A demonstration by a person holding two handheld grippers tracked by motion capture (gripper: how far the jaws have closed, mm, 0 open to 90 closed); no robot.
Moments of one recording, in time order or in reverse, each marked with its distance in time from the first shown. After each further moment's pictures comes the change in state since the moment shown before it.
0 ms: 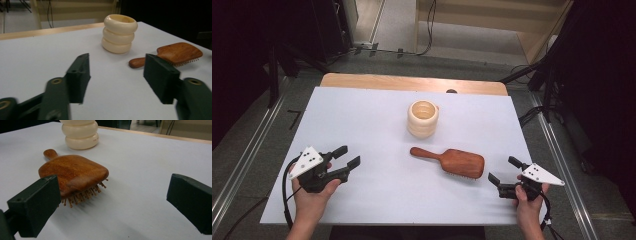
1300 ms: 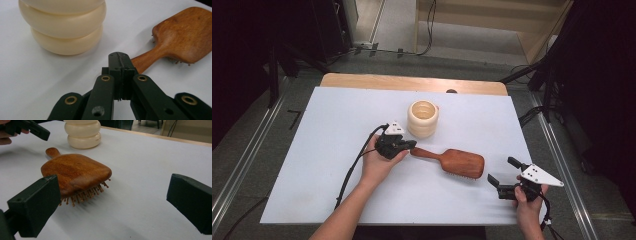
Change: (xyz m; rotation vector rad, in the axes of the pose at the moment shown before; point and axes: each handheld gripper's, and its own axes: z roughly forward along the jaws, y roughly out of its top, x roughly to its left) left arm -0.040 0.020 0.187 0.360 -0.226 0.092; right arm 0.003 0.000 0.000 0.000 0.008 -0.028
